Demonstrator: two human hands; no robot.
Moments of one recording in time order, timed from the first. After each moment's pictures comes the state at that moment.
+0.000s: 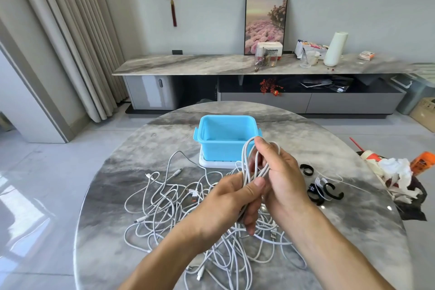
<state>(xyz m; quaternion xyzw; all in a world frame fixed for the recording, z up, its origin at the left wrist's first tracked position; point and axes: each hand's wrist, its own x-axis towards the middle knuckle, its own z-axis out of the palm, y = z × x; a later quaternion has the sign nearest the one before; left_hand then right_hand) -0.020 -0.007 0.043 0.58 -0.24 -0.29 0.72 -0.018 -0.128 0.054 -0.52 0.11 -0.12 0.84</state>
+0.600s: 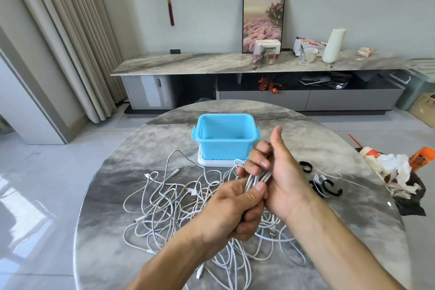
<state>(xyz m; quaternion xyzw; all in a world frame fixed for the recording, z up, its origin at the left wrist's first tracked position) -0.027 -0.012 0.035 0.51 -0.18 -0.36 0.76 -0.014 -0.133 0.065 -0.37 0.14 0.00 0.92</state>
